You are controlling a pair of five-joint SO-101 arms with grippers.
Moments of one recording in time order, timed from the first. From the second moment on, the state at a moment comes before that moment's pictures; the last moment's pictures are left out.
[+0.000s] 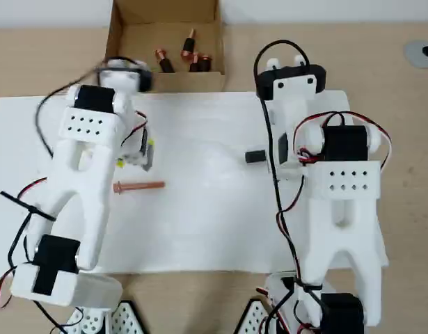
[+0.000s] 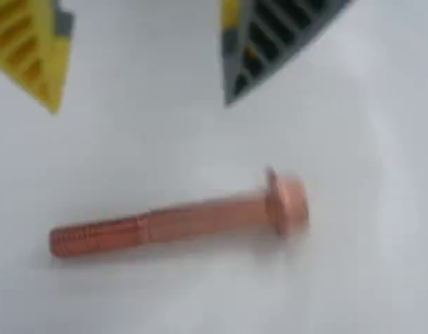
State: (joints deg) left arm 5.9 -1.8 -1.0 96.5 4.3; right arm -5.5 -25.3 7.9 100.1 -3.5
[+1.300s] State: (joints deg) left arm -0.3 -1.8 28.6 69.0 64.9; right arm -5.5 -25.3 8.0 100.0 -3.5
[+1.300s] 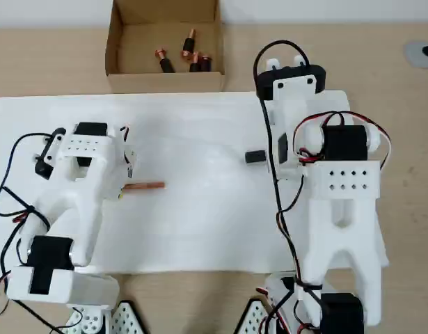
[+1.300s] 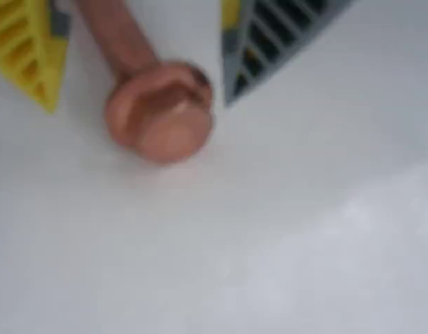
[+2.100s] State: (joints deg) left arm -2.6 -3.9 30.9 58.8 64.6; right arm -5.5 -25.3 8.0 100.0 -3.5
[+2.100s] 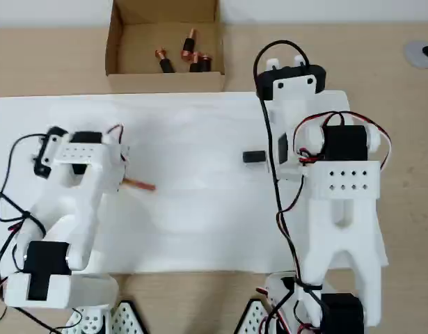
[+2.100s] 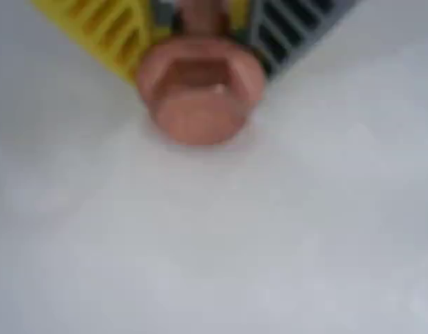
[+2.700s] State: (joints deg) left arm -1.5 -3.8 -19.9 99.5 23.3; right arm -6.6 -25.3 16.0 98.9 -8.2
